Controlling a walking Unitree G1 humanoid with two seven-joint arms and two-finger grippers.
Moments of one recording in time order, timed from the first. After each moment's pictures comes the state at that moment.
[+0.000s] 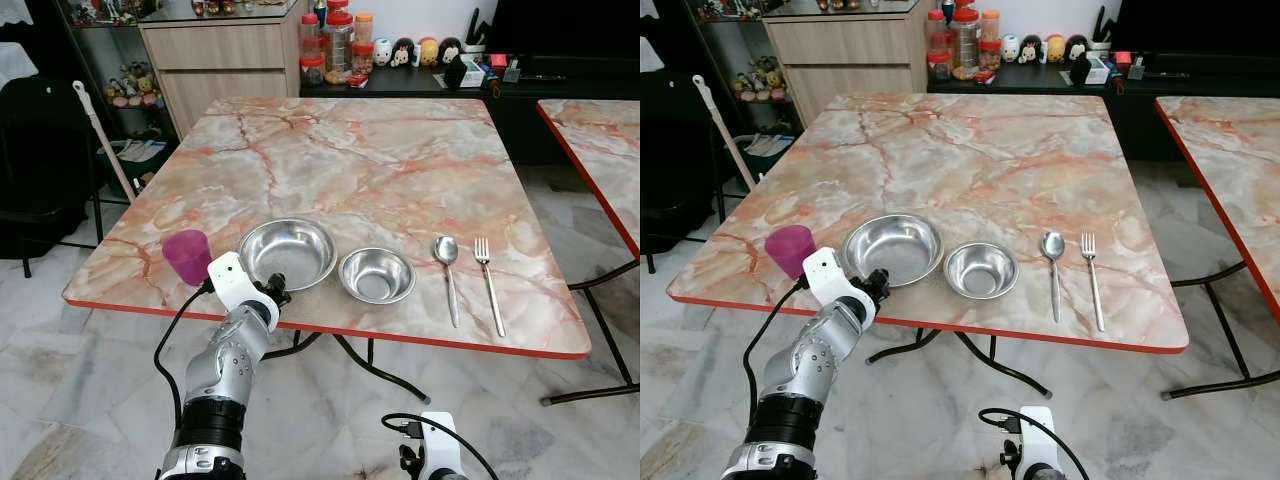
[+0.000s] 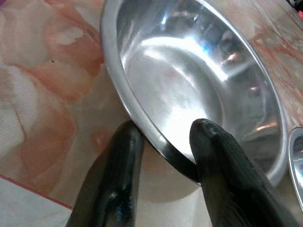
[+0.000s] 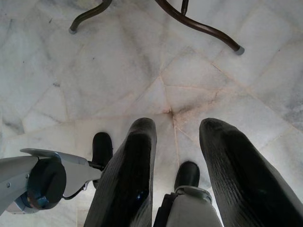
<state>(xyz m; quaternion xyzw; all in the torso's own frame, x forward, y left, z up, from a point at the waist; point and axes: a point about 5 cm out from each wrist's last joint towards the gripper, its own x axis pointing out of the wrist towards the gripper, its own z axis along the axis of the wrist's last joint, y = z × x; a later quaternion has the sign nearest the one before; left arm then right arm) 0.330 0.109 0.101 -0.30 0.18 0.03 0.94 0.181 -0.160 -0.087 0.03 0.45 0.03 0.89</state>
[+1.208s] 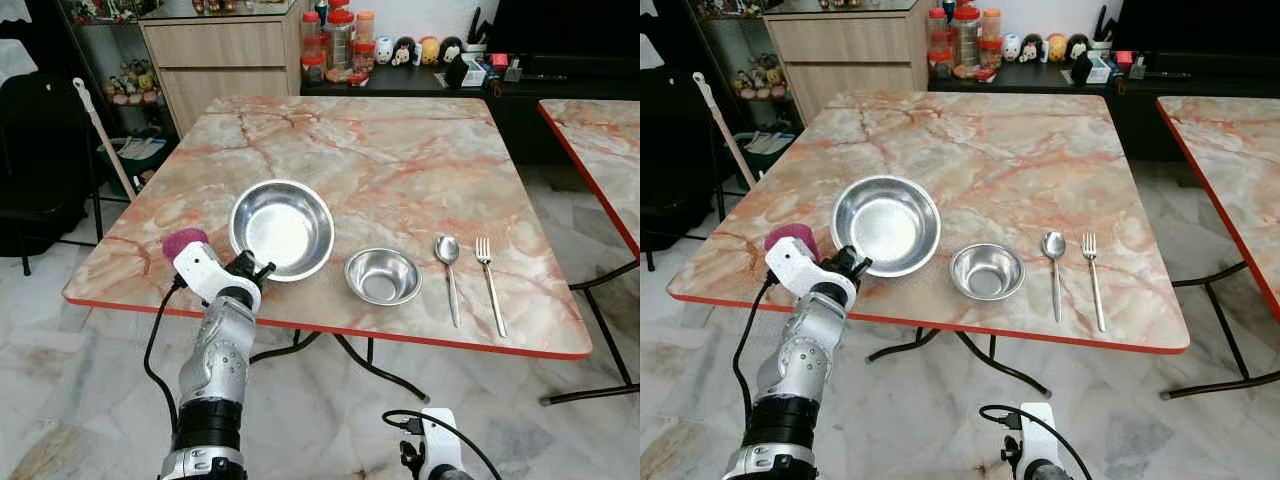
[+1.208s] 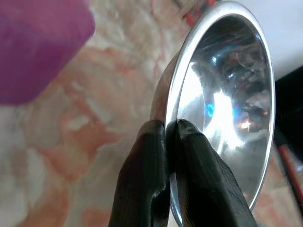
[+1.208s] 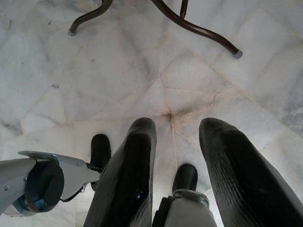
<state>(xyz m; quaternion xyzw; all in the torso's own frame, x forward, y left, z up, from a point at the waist) 0.333 0.132 0.126 -0.40 0.03 0.06 0.92 0.185 -0.162 -0.084 0.03 0.45 0.03 0.89</state>
